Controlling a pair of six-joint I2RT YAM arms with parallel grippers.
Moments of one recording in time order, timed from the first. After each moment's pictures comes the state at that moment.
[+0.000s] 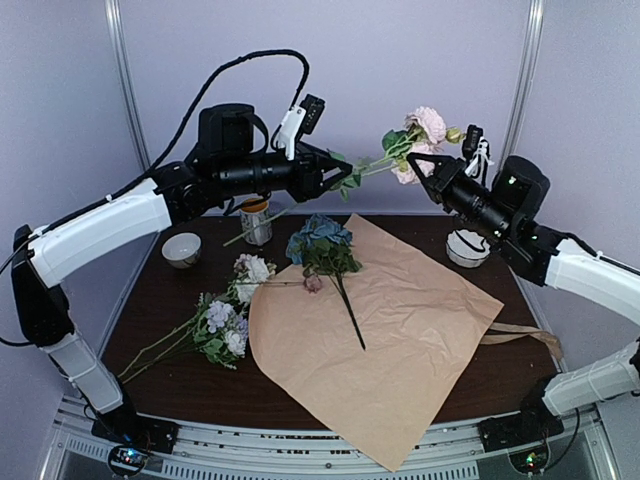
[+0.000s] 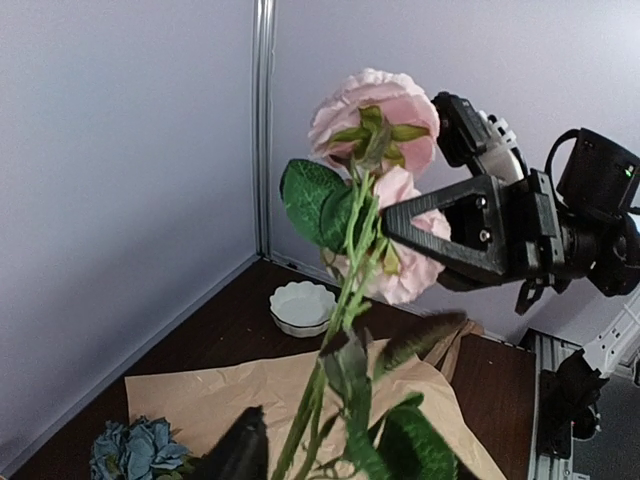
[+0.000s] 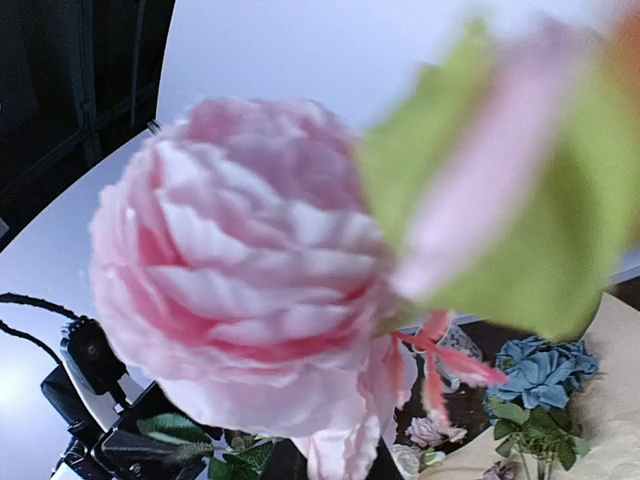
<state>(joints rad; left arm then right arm) -0.86 1.65 1.67 -0.12 0.28 -0.04 0.63 1.21 1.00 0.42 -0.05 0.87</state>
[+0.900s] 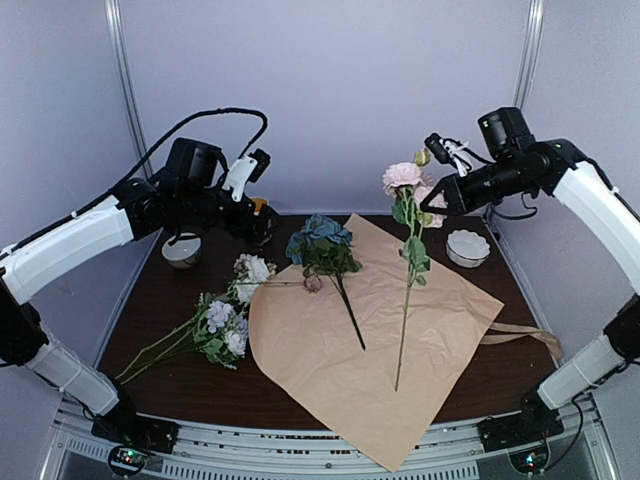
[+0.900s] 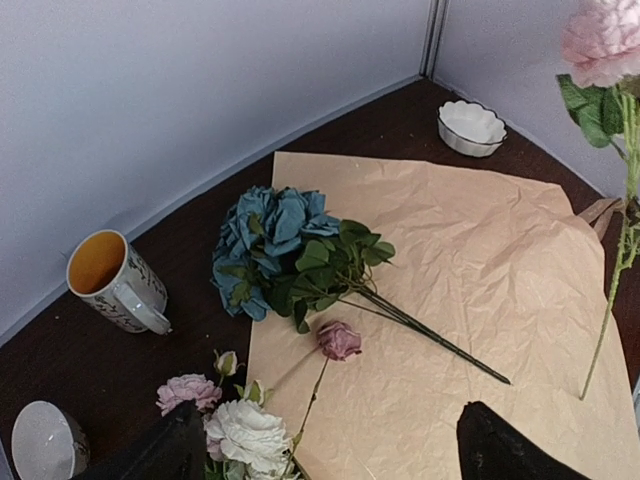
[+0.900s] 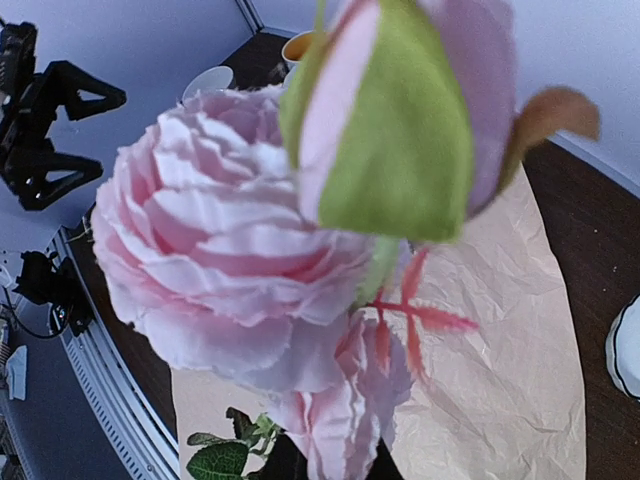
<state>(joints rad) -0.70 1.43 1.40 -0.48 0.04 0.02 0.42 1.41 1.66 -0.98 -0.40 -0.04</state>
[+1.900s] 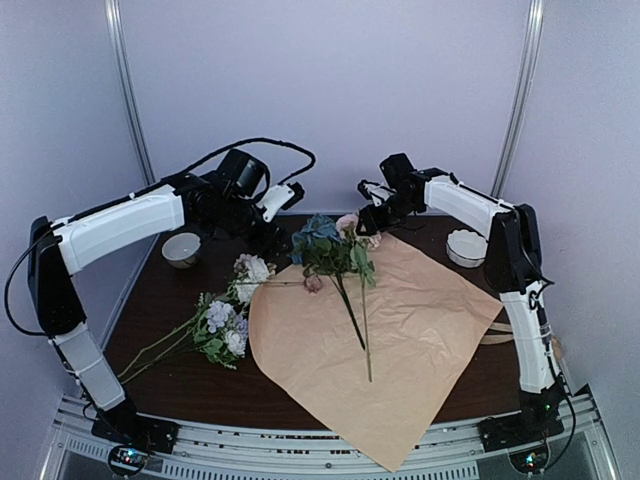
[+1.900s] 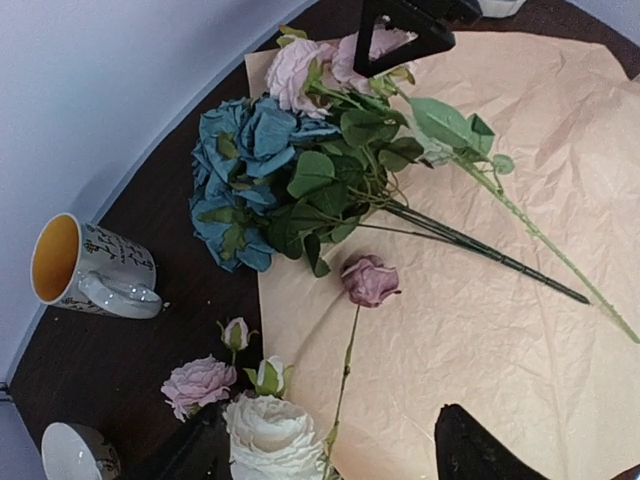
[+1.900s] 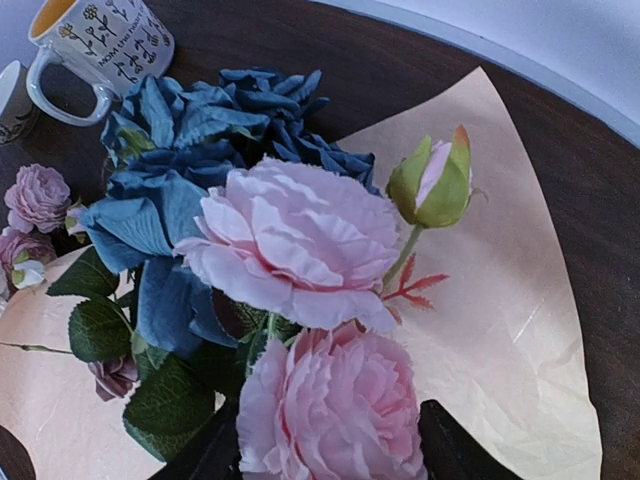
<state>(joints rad) -0.71 1.70 1.57 -0.67 -0.01 0.21 0.44 2.36 2.22 -0.79 -0.24 0.02</state>
